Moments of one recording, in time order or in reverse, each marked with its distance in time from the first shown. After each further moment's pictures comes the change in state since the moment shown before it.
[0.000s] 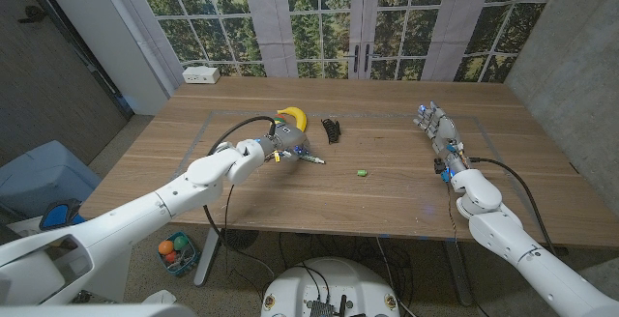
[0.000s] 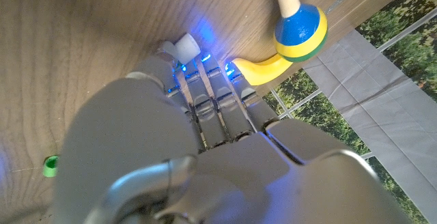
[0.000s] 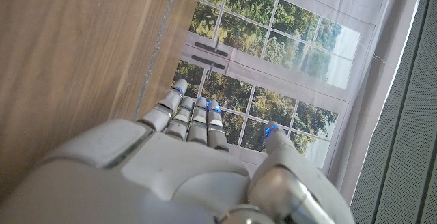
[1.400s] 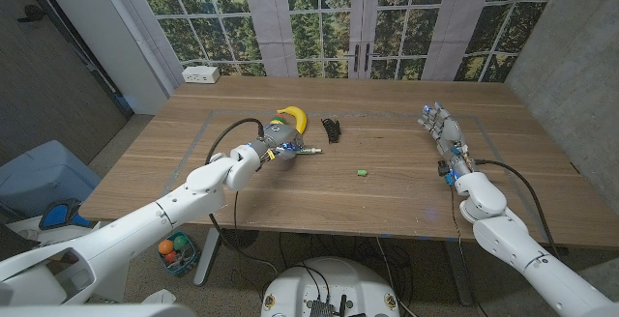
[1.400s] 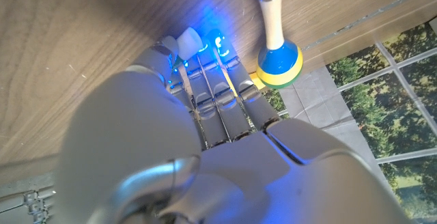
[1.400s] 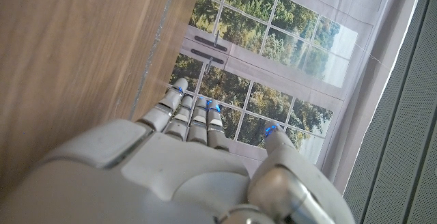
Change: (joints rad) left arm 0.075 -0.035 -0.089 -0.014 -0.193 0.134 0.190; left_hand 0.017 0.003 -0.067 0.035 0.198 -0.059 0.060 0.256 -0.079 0.002 0.026 0.101 0.001 0.101 0.016 0.022 0.196 0.151 -0.017 0.353 0.141; right arm -0.048 -0.017 0.021 -0.045 -0.023 0.019 -0.037; right_hand 0.000 0.000 -0.004 -0.004 0.000 0.004 0.004 0.000 0.000 0.000 0.000 0.000 0.000 0.006 0.006 0.000 -0.005 0.011 0.004 -0.008 0.000
